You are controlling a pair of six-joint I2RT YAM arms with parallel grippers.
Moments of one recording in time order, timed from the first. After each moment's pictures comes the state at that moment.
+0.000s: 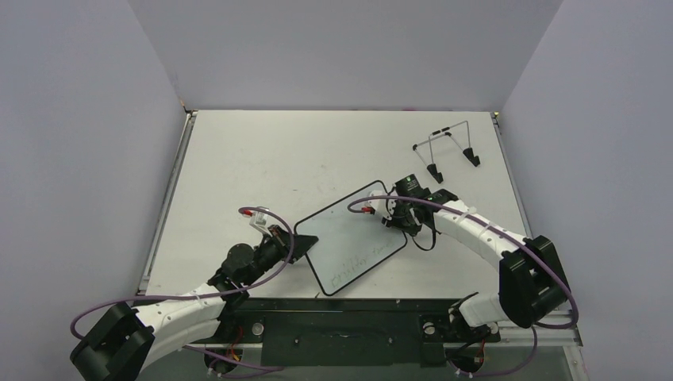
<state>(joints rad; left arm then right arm) -0.73 0.87 0.04 0.82 0.07 -0.96 0.52 1.40 0.89 -0.63 0.00 -0.76</state>
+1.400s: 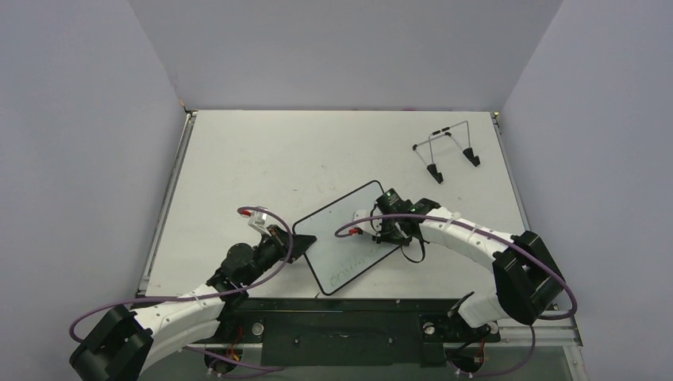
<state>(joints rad) -0.72 0.85 0.04 0.78 0.06 -0.96 0.65 1.43 0.87 -0.65 0.06 -0.78</state>
